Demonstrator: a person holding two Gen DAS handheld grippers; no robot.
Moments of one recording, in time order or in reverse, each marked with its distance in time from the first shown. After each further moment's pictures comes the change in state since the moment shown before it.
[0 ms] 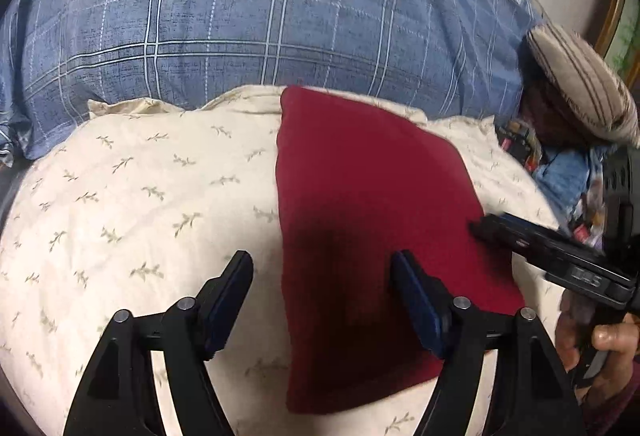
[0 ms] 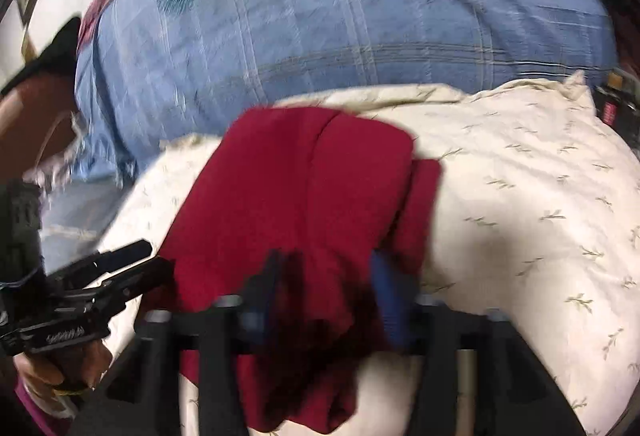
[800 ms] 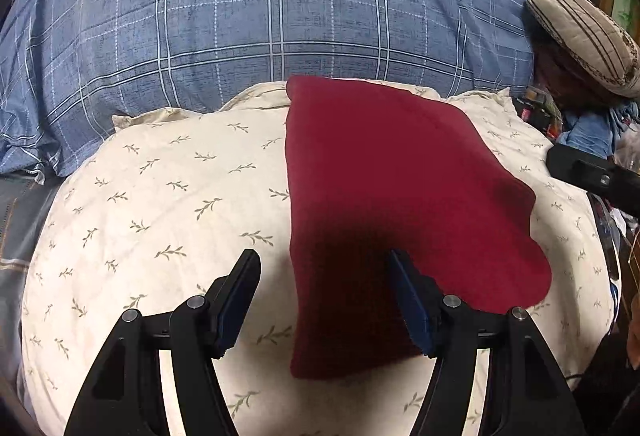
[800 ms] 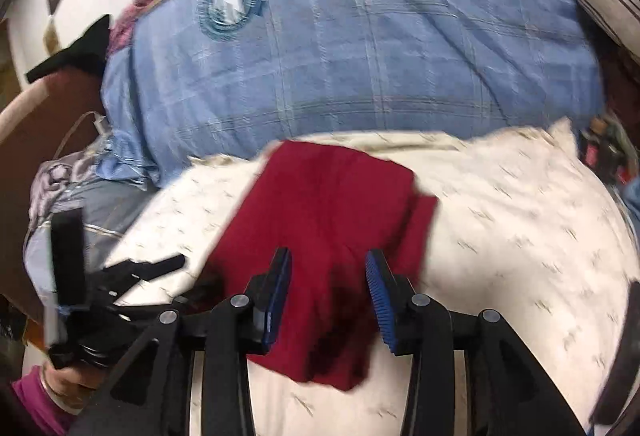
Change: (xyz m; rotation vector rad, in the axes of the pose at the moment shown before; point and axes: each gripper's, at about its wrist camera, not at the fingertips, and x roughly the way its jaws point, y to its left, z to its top) left arm -0.016 -0.037 -0.036 0.127 -0.002 0.171; right arm -0.045 0.051 -0.001 -0.163 -0.047 0.045
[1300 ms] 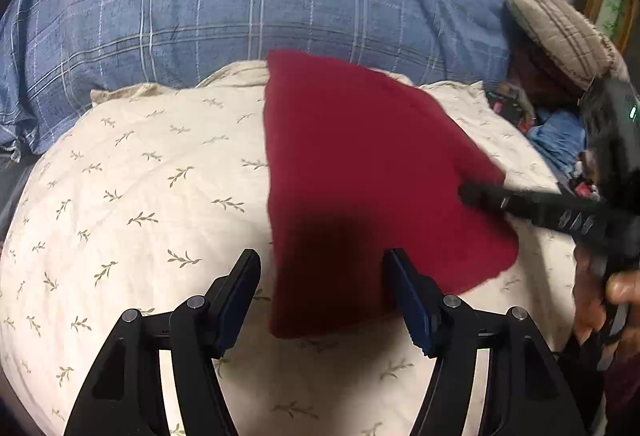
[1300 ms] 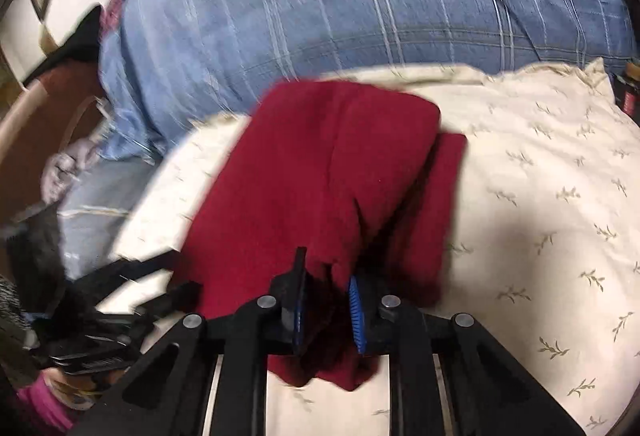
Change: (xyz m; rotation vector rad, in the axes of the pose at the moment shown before) left arm -0.012 0.007 -0.009 -0.035 0.045 -0.108; right arm 0.055 -0.035 -0.032 0.099 0.218 0.050
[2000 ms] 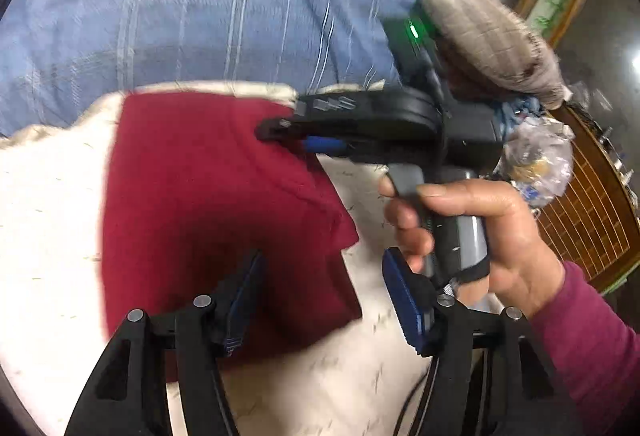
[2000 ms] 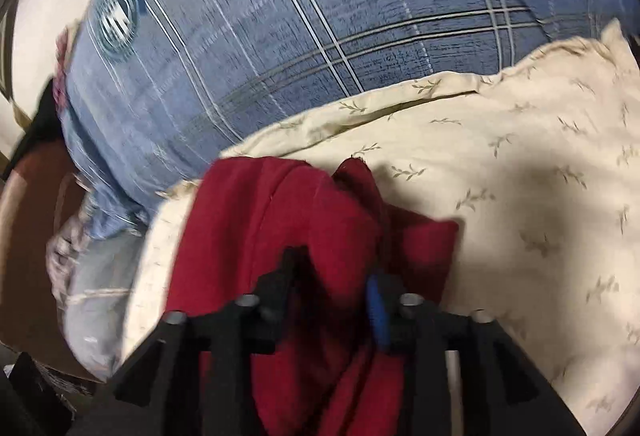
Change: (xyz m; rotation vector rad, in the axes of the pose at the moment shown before) left arm 0.003 -0.044 0.044 0.102 -0.002 -0.314; right arm 0.024 -0.053 0.083 0.223 -0.040 0.156
